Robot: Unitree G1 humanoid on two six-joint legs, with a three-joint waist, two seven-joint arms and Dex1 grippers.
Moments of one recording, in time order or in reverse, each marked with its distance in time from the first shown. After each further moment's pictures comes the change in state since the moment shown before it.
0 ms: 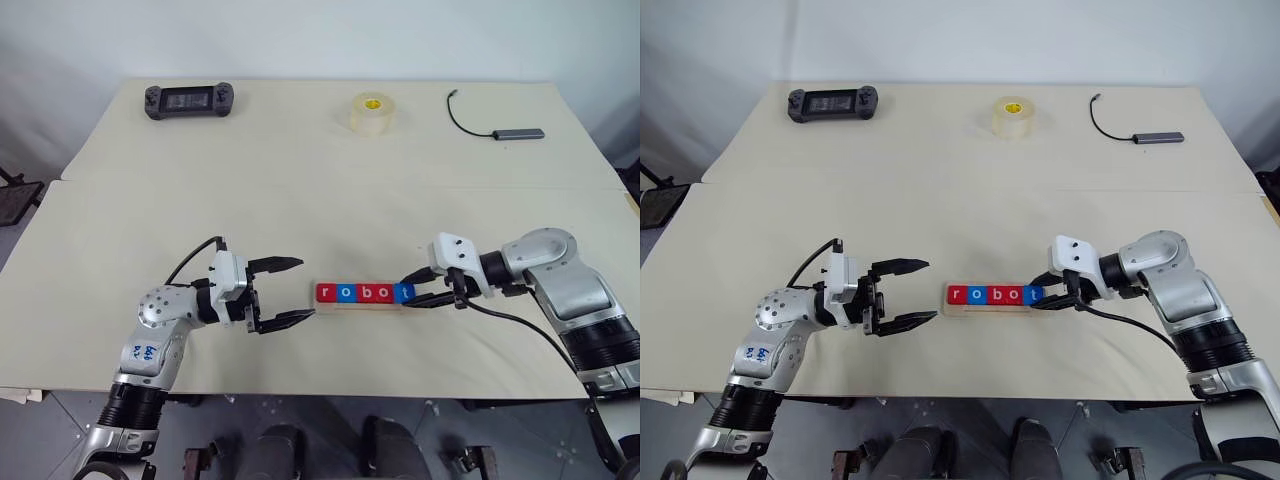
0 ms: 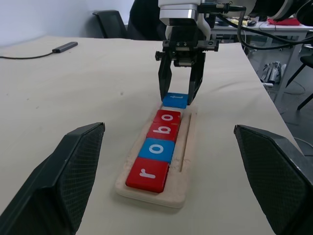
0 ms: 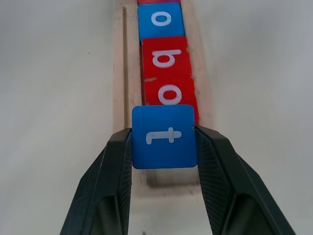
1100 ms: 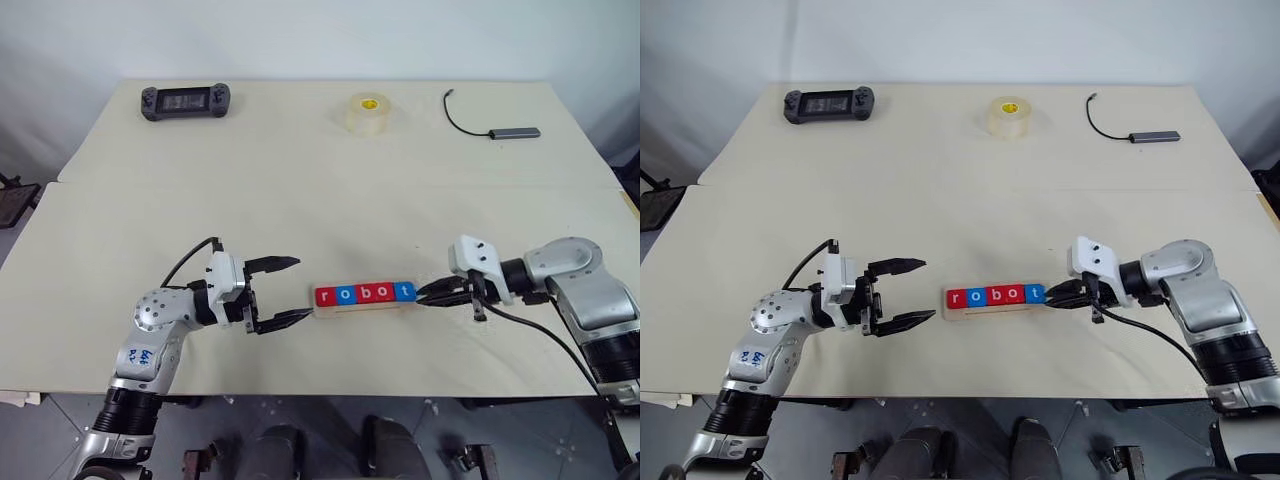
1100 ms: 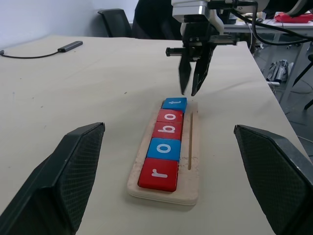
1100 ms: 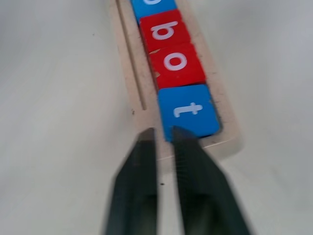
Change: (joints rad) left arm 0.024 0.013 0.007 -0.031 -0.001 0.010 0.025; right arm 0.094 -0.059 -0.067 -0.055 0.040 0.043 -0.008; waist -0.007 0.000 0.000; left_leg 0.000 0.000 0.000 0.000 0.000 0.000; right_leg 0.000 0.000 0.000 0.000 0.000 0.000
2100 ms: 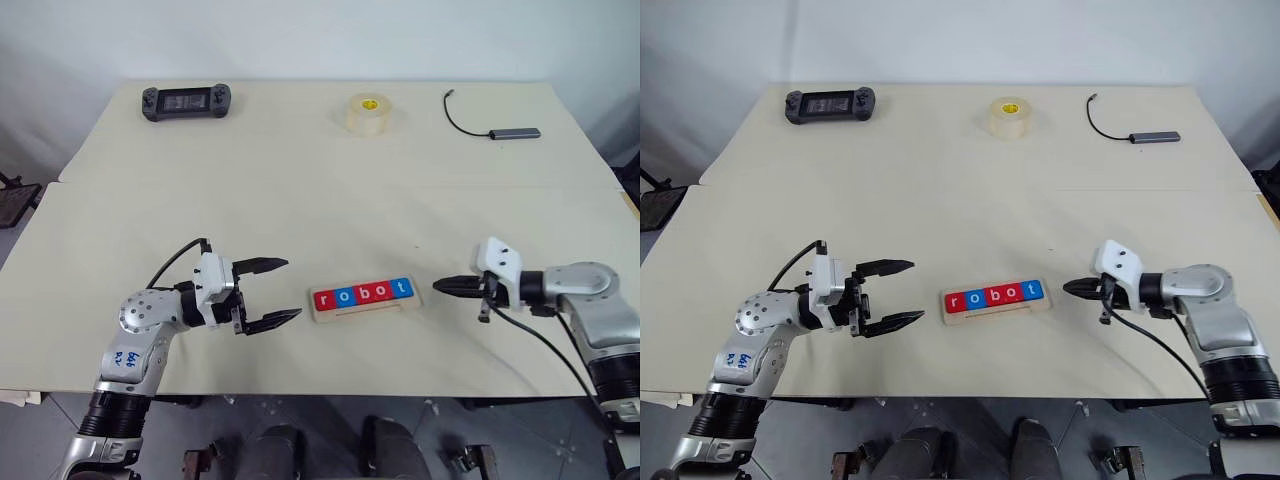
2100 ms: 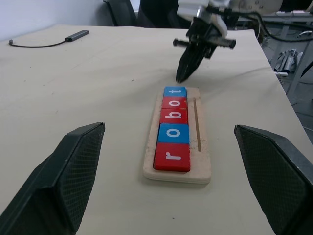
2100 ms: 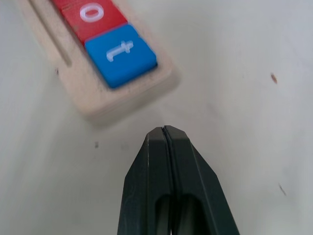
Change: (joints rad) left arm 0.016 0.044 0.030 0.001 0.000 0.001 -0.015; right arm 0.101 0.062 -0.128 0.136 -0.012 -0.157 -0.184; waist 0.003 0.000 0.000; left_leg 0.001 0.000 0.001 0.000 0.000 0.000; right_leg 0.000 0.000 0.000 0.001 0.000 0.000
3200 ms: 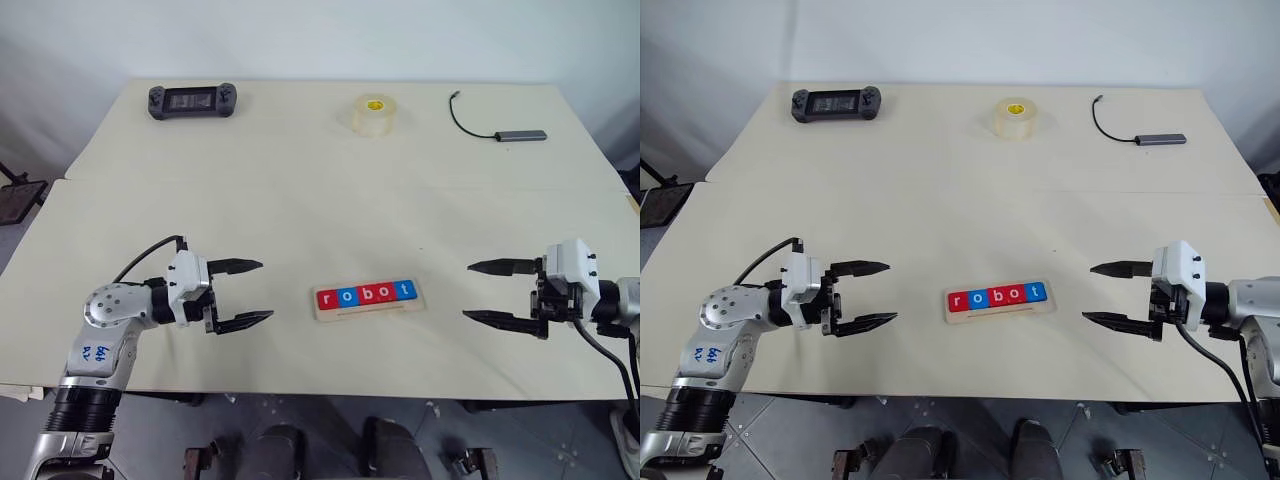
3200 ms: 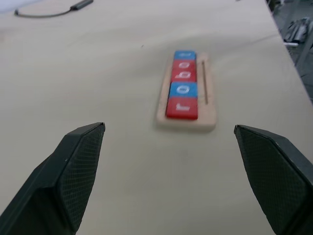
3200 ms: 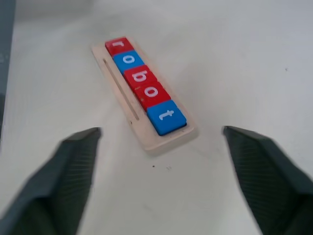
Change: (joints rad) left arm 0.003 0.127 0.065 0.097 0.007 -0.024 -0.074; right arm 0.249 -0.116 -0.308 -0.244 0.311 0.022 0.190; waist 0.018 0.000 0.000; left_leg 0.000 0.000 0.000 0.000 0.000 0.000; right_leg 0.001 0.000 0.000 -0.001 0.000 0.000
